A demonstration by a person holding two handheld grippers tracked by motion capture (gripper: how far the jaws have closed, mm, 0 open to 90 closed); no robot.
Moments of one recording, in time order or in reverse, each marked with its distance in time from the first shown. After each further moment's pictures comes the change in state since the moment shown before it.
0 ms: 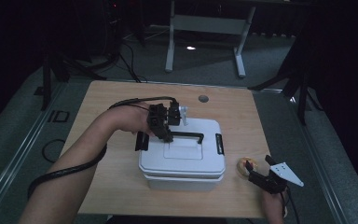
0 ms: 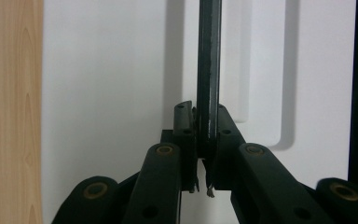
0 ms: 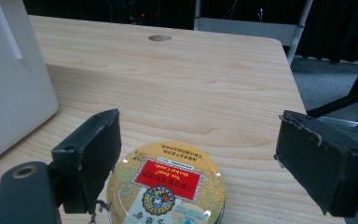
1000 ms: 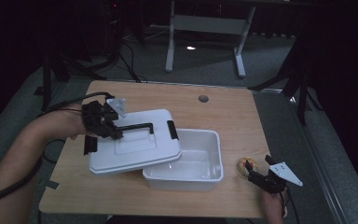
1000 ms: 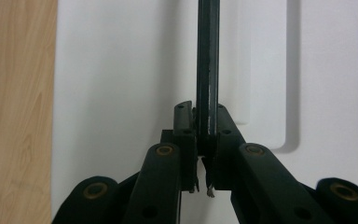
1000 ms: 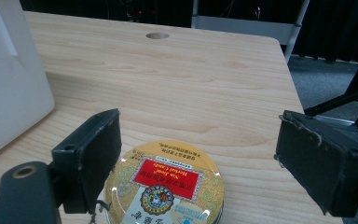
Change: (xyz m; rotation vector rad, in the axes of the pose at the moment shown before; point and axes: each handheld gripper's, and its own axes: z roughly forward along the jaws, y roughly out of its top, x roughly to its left) left arm -0.020 -0.143 -0.049 -0.058 0.072 -0.242; right arm 0.001 0.000 0.001 0.009 -0.013 -0.012
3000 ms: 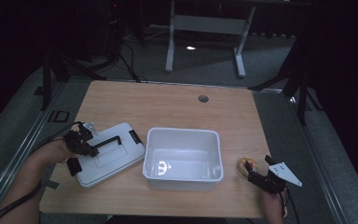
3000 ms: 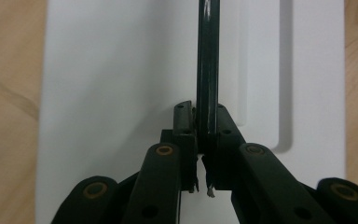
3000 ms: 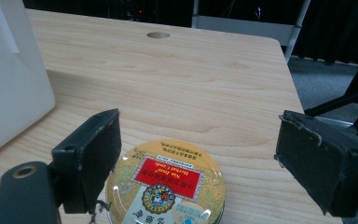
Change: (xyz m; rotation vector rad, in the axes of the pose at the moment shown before) left arm 0.050 -0.141 0.141 0.023 -0.001 -0.369; right arm 0.002 0.000 0.000 0.001 -0.001 -0.011
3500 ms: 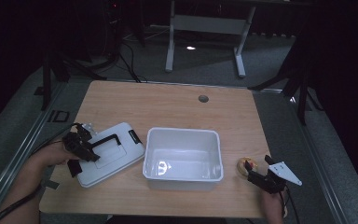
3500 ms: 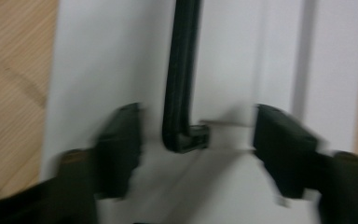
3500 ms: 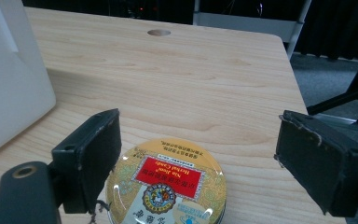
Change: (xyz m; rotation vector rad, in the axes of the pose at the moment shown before) left arm 0.005 -0.008 0.007 -0.014 0.045 -0.078; right arm -0.001 0.001 0.001 0.013 0.010 0.014
